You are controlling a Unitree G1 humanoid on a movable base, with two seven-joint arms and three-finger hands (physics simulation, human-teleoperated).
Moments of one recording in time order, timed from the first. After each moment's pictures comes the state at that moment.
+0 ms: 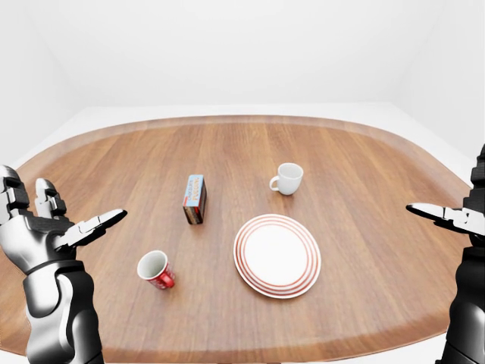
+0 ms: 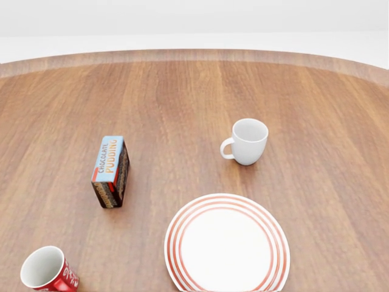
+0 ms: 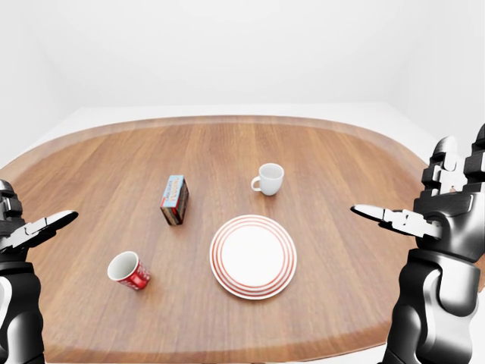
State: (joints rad) left arm -0.04 0.21 0.53 -0.34 -0.41 0.09 0.15; right arm -0.05 -0.27 -0.62 -0.48 0.45 0.09 0.02
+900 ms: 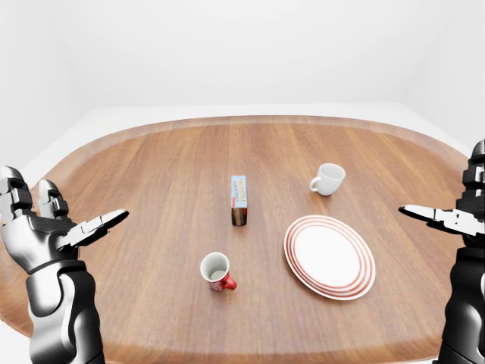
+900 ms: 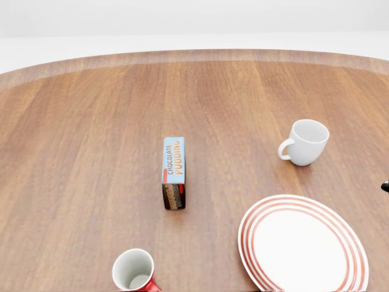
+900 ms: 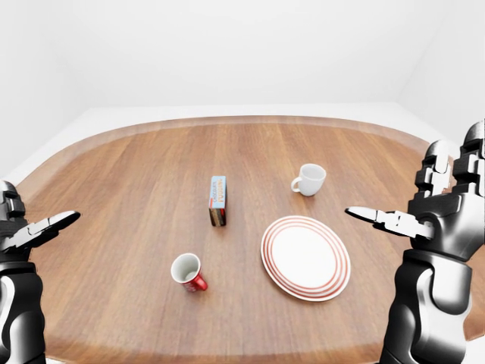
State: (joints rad) left arm -0.04 0.21 0.52 -0.33 -0.40 0.09 0.15; right arm -0.04 -0.26 -0.60 -0.47 0.41 0.09 0.03
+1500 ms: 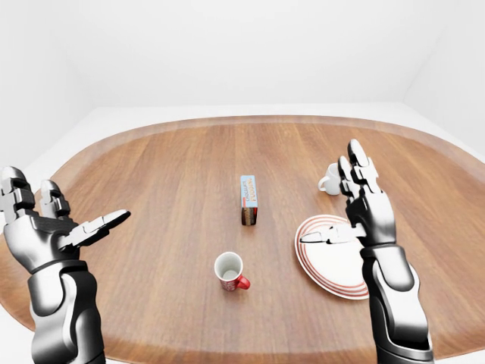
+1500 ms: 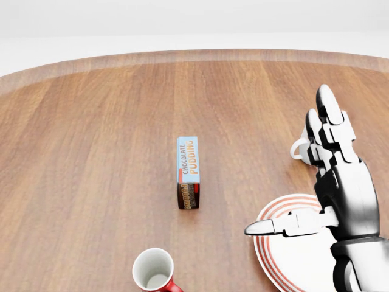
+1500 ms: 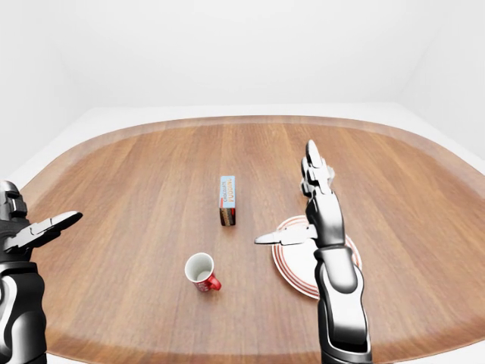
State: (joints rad) left arm -0.04 0.20 0.51 -0.33 -0.39 0.09 0.15; right arm -0.01 -0.10 -0.17 -0.45 0.00 0.09 0.17
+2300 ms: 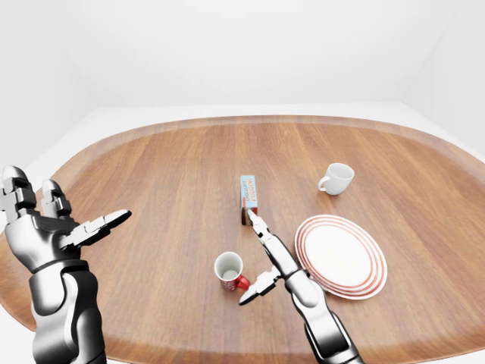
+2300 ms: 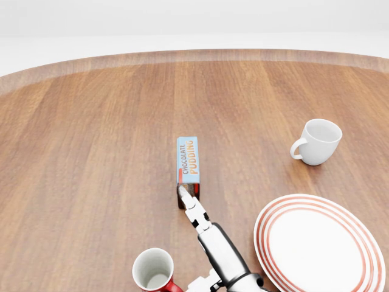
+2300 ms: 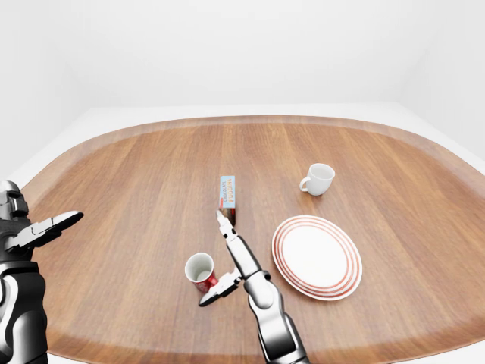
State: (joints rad) left arm -0.04 0.20 0.51 -0.33 -0.39 0.09 0.15; right arm 0.06 0.03 0.29 -0.05 -0.34 0.09 0.21
